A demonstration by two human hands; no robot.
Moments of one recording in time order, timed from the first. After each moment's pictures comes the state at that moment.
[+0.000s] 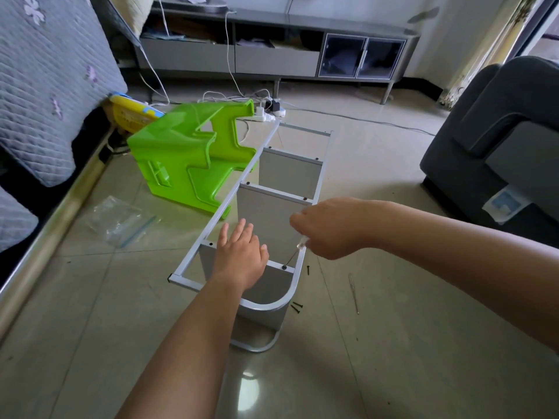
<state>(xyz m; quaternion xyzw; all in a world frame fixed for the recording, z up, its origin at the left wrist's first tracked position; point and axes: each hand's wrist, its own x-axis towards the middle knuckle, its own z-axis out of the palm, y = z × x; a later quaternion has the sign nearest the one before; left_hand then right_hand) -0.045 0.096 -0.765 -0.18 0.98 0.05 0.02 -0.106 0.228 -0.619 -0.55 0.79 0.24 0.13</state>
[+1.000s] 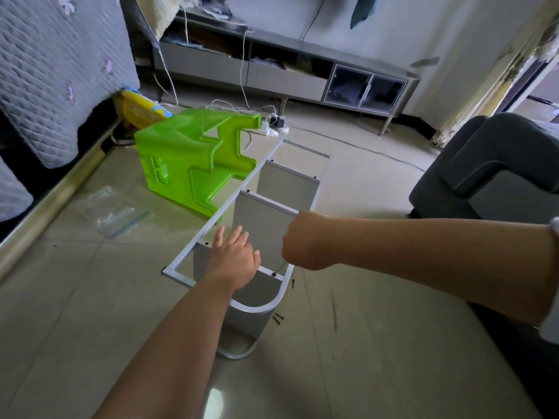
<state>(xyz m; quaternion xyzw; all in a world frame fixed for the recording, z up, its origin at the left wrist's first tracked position) -0.045 0.096 -0.766 -0.18 0.98 0.07 0.03 -0.088 0.207 -0.619 -0.59 0.73 0.34 0.06</state>
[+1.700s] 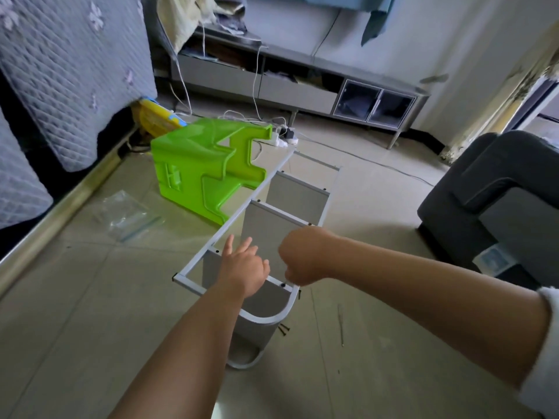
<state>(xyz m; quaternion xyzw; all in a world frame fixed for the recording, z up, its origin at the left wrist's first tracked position) -0.044 0.096 -0.767 -0.20 0.98 0.09 0.03 -0.071 0.193 -0.623 -0.55 0.78 0.28 0.12</state>
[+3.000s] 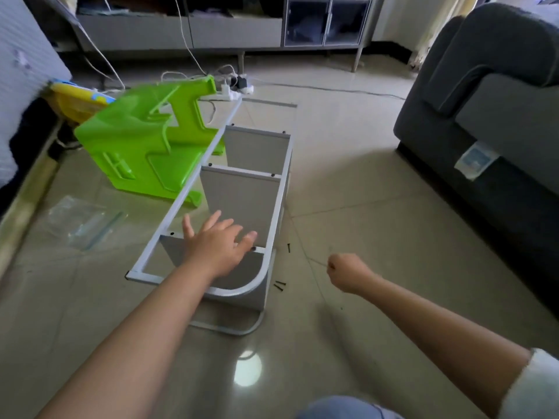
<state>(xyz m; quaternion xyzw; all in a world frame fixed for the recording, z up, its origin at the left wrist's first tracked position) -0.050 0.105 -0.763 -0.16 0.98 0.10 0.05 -0.130 0.321 -0.795 -0.16 0.95 -0.03 0.26</state>
